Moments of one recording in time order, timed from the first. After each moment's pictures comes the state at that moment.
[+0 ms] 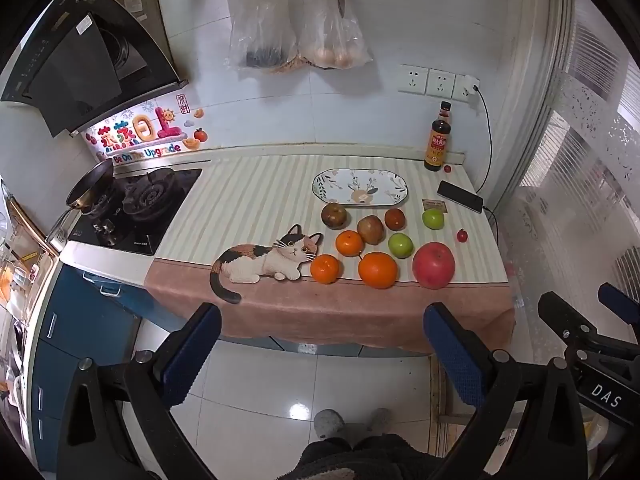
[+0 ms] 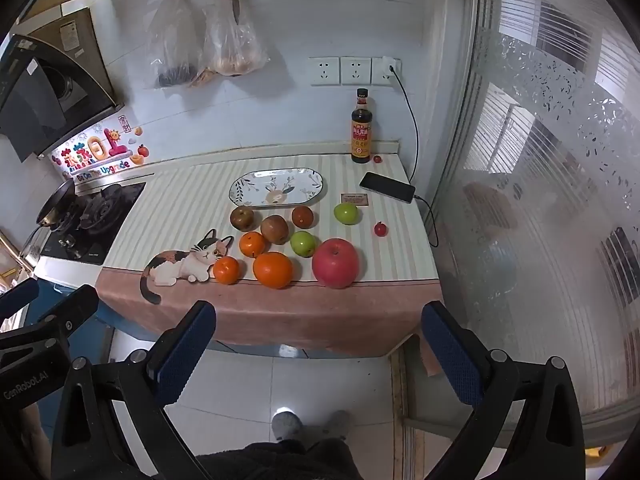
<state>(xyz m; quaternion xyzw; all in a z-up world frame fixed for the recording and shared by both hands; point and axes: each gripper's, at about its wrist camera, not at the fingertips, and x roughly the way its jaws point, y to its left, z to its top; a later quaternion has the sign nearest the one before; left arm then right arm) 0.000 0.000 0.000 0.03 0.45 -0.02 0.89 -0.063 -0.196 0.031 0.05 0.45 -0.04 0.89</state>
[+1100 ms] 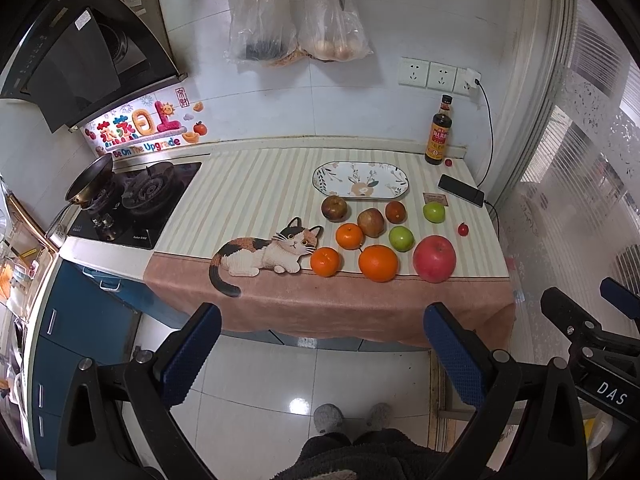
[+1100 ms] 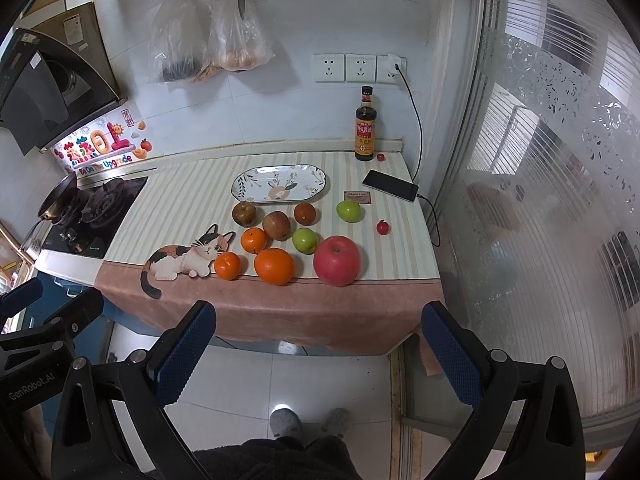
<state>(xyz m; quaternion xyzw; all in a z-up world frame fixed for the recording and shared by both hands) -0.002 0.003 -0.005 0.03 0.45 -0.01 0.89 -0.060 -0.192 0.030 0.04 0.46 -0.04 0.89</state>
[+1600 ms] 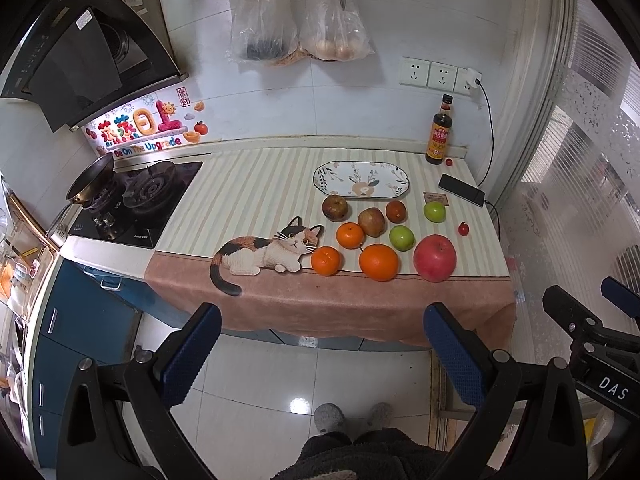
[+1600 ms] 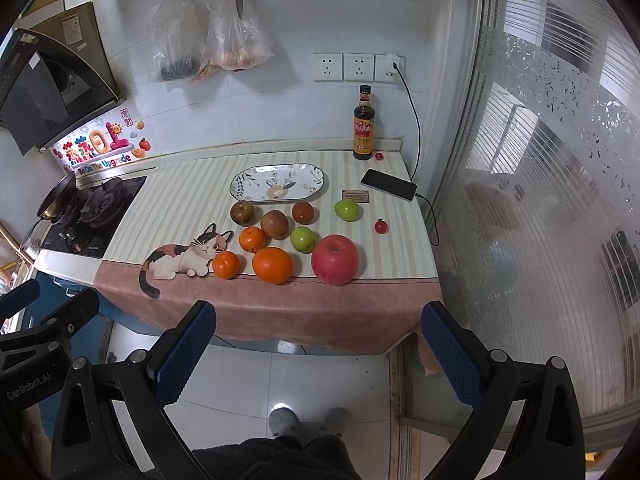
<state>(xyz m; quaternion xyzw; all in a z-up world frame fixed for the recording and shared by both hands) -0.003 0.004 -0.006 0.03 0.45 -0.01 0.89 -0.062 -0.194 0.027 0.04 0.46 -0.04 0.89</state>
